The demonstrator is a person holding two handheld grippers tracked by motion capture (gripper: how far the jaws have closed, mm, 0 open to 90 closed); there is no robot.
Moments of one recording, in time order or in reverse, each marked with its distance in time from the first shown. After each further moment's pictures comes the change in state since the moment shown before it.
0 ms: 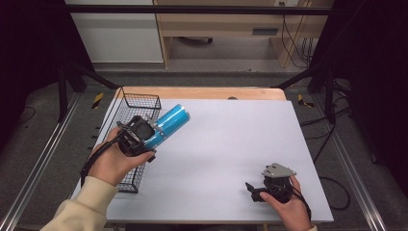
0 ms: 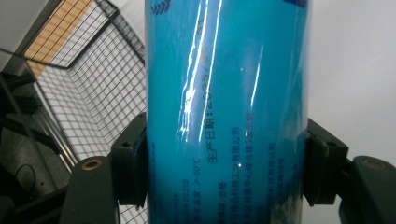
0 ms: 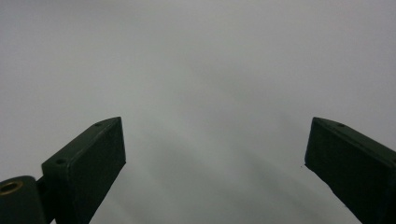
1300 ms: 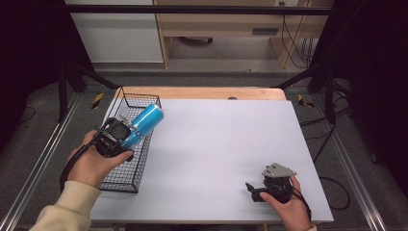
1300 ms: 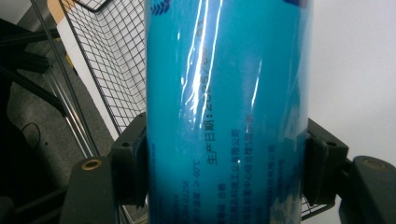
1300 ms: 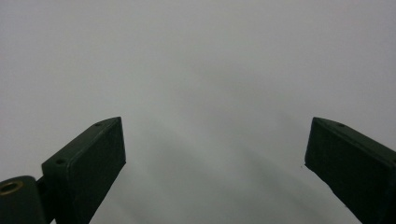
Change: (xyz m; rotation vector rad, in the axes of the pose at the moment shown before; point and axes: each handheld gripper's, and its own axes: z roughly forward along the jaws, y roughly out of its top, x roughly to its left) left arm 0.035 -0.044 0.008 0.068 0.054 -0.124; right arm 0.000 -0.001 0.000 0.007 0.000 0.000
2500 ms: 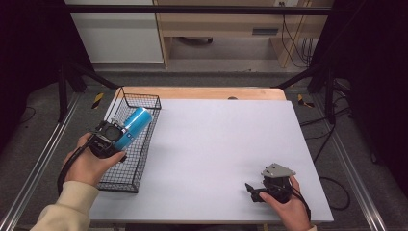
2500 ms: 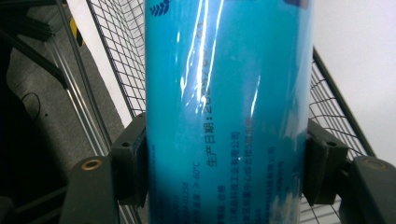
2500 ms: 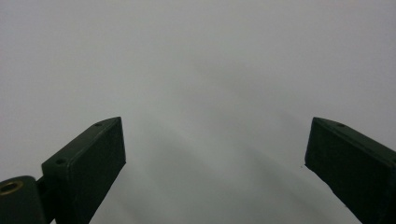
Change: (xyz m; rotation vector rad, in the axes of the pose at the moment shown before) left arm 0.017 -0.016 0.027 0.067 0.032 -0.082; right arm 0.002 0.000 0.000 0.011 0.020 0.013
